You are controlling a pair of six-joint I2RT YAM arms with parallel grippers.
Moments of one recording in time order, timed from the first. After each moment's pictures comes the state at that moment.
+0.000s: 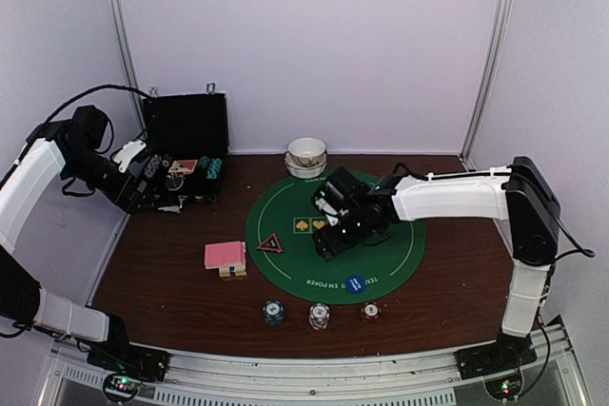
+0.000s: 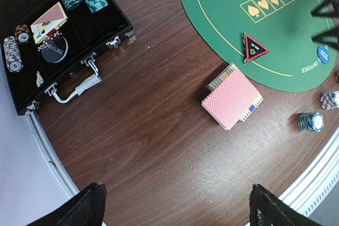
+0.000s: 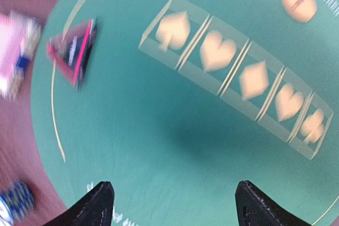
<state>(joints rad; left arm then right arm) 0.03 1.27 1.34 -1.19 0.36 0.55 0.87 1.91 1.43 -0.55 0.13 0.30</state>
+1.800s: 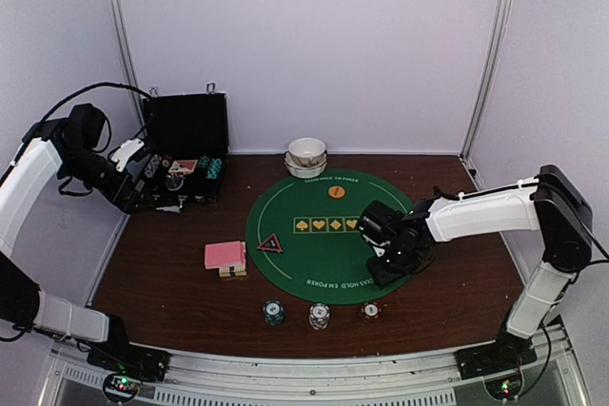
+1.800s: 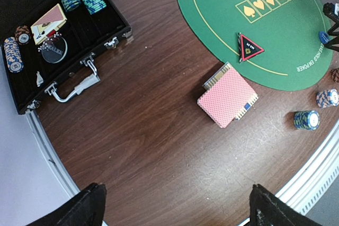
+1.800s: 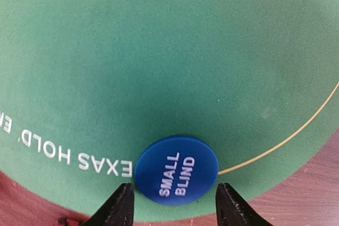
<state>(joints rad) 0.03 1.25 1.36 -1.23 0.36 0.55 0.86 1.71 1.01 -0.66 0.18 0.42</state>
